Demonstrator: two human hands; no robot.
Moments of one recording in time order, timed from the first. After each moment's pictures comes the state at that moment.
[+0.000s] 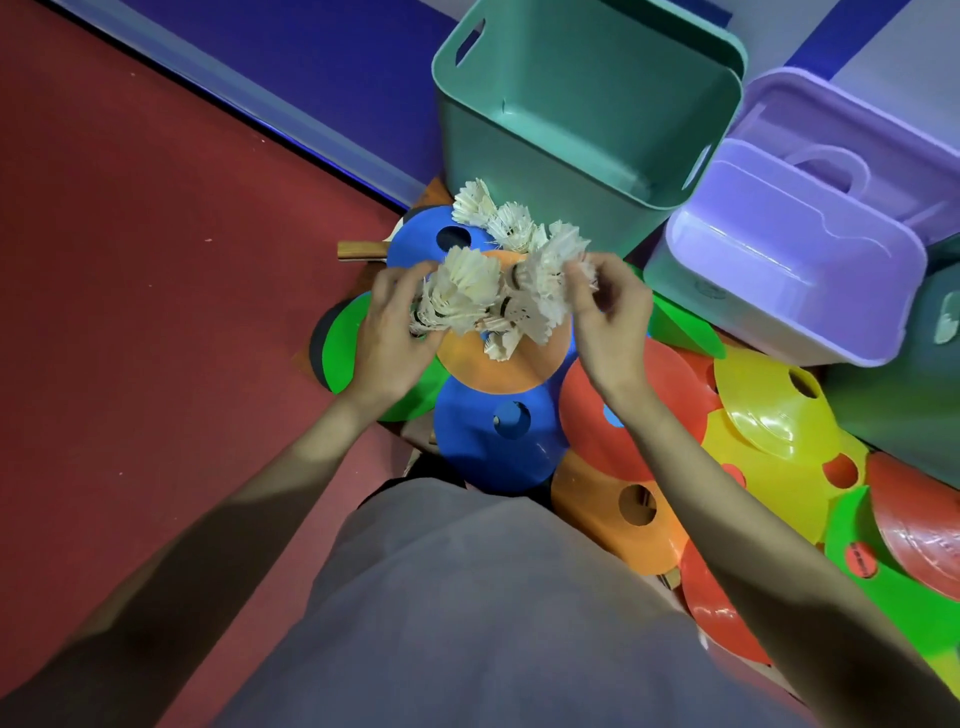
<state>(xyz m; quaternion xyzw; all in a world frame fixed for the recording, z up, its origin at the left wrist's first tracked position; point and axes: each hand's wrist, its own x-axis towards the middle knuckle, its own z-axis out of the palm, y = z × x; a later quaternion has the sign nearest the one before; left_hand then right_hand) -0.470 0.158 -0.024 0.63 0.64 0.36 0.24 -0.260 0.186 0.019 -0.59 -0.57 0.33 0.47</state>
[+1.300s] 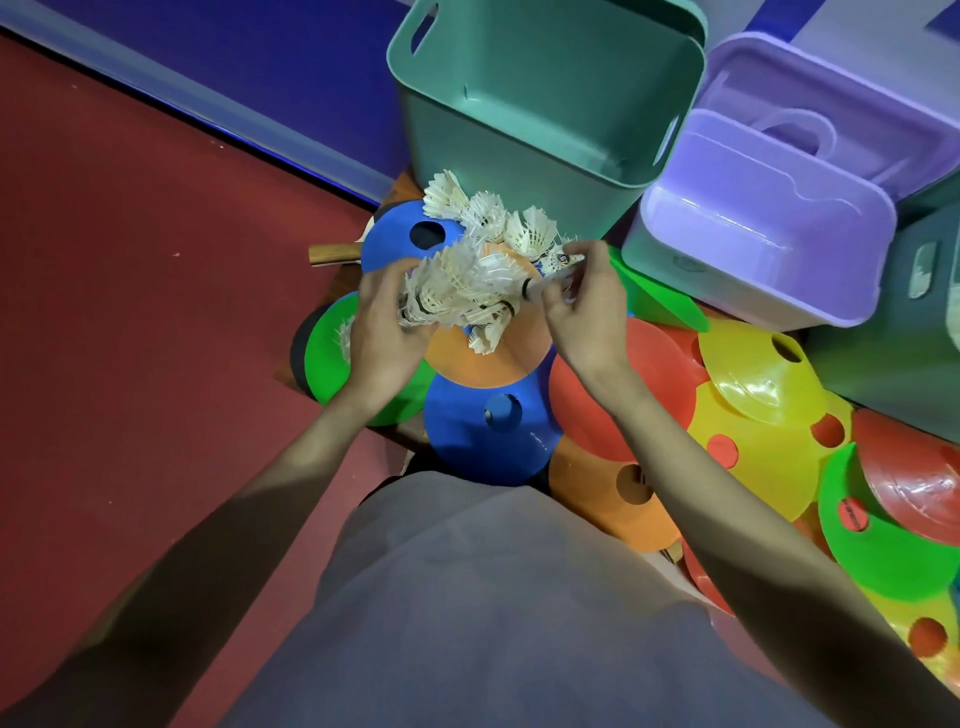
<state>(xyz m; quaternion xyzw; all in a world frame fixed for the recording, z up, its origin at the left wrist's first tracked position) -0.462 0.167 -0.025 0.59 0.67 0.34 0.31 -0.260 0.187 0.010 -0.69 -0.59 0.25 0.36</state>
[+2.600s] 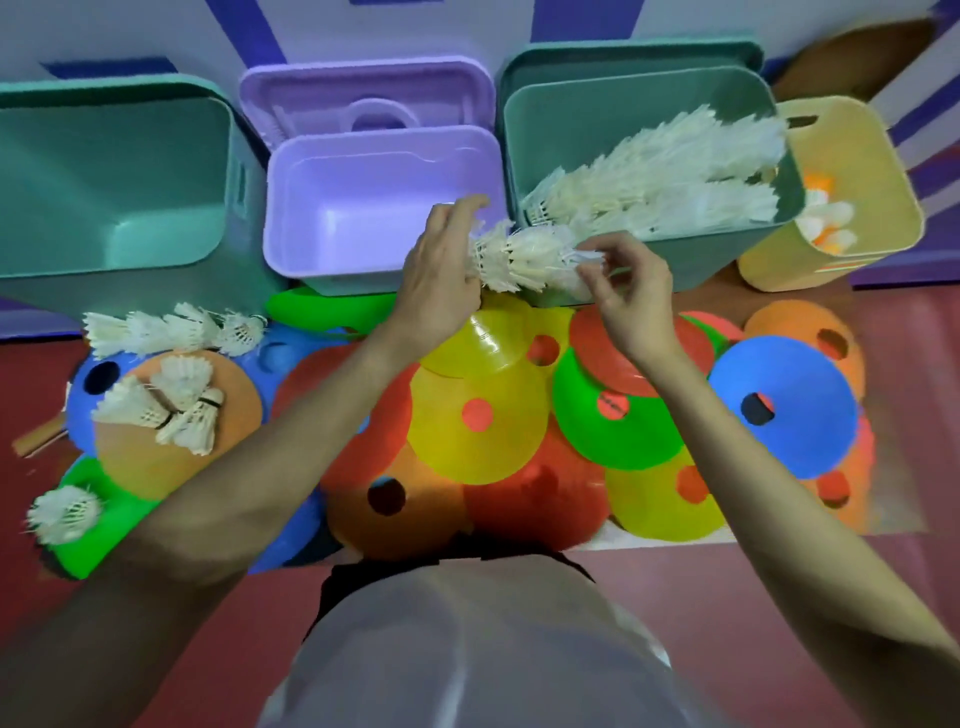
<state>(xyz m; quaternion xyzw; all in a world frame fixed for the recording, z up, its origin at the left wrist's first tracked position) -0.040 0.178 0.043 0.84 0.40 0.21 0.30 0.137 0.061 0.027 -0.73 -0.47 0.16 0.47</state>
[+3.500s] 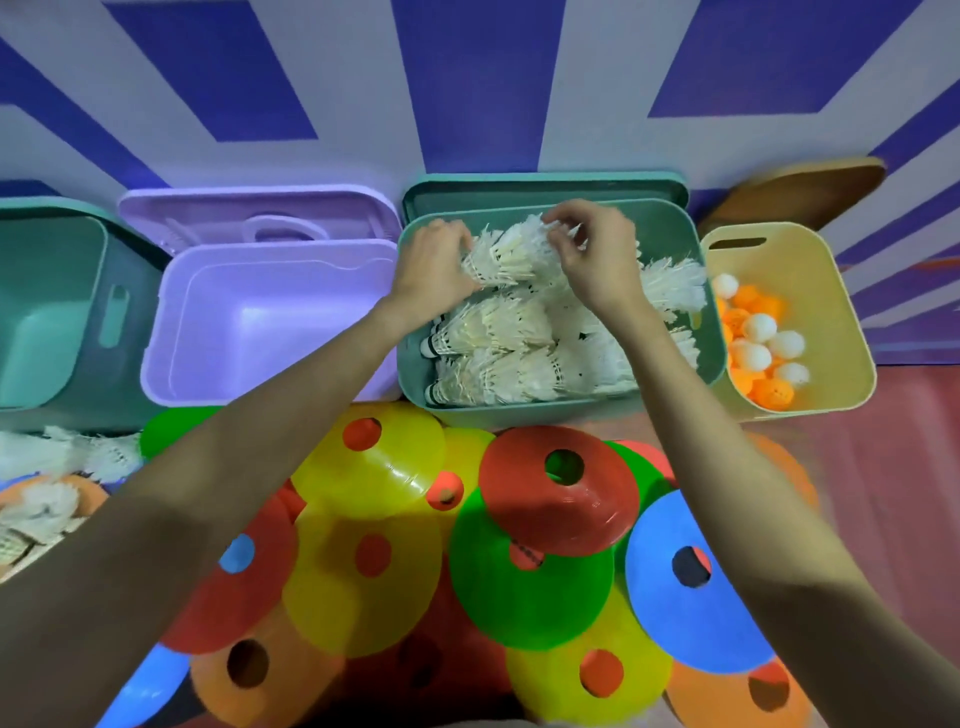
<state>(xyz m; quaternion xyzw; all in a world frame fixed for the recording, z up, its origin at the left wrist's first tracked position) 0.162 0.311 0.009 0.86 0.46 0.08 0.20 0.330 0.216 0.023 -0.75 -0.51 0.14 0.39</state>
